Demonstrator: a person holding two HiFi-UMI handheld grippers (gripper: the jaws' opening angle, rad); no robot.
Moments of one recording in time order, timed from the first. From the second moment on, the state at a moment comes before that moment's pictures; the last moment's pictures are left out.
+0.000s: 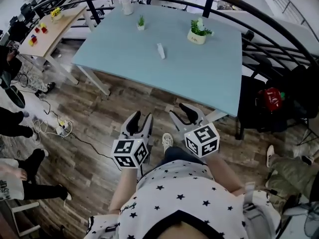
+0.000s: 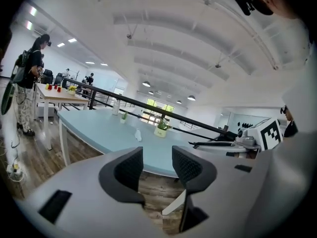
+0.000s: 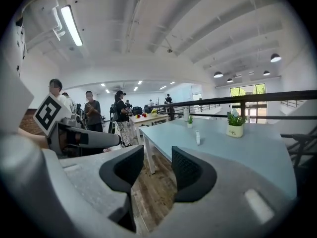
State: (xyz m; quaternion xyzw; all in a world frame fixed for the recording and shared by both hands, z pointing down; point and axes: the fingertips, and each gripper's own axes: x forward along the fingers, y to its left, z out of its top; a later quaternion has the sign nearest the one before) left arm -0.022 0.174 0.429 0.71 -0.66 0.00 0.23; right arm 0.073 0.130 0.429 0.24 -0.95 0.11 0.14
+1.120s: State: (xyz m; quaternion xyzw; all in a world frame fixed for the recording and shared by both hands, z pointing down) left arm -0.078 -0.023 0.414 0.69 -0.69 -0.02 0.23; right arm 0.013 -0.079 0.423 0.21 -0.96 0.11 0.15
